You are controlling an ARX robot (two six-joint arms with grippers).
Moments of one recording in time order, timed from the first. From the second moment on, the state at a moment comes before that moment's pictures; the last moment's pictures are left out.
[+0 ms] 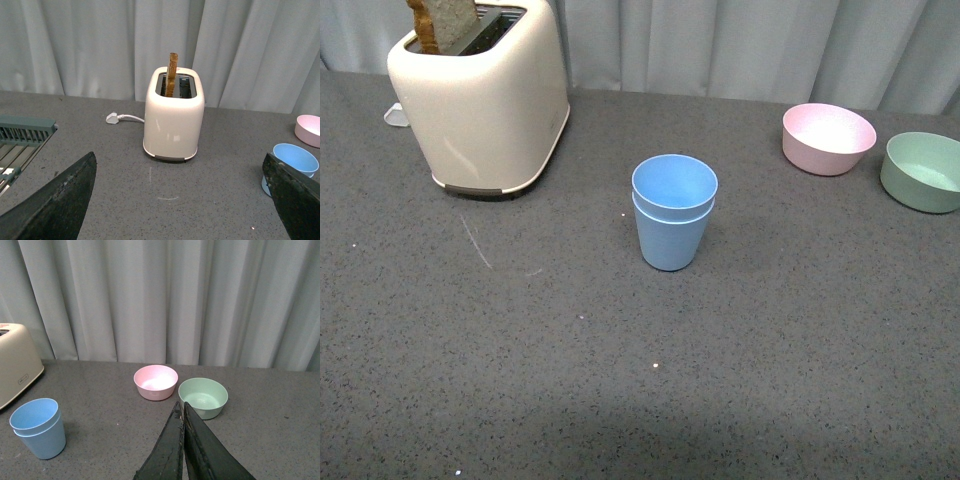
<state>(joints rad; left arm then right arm) 0.00 0.00 0.02 0.00 0.00 0.00 0.00 0.25 0.00 0.25 0.00 0.00</state>
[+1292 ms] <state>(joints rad) 0.00 0.00 0.02 0.00 0.00 0.00 0.00 0.00 0.00 0.00 0.00 0.00</state>
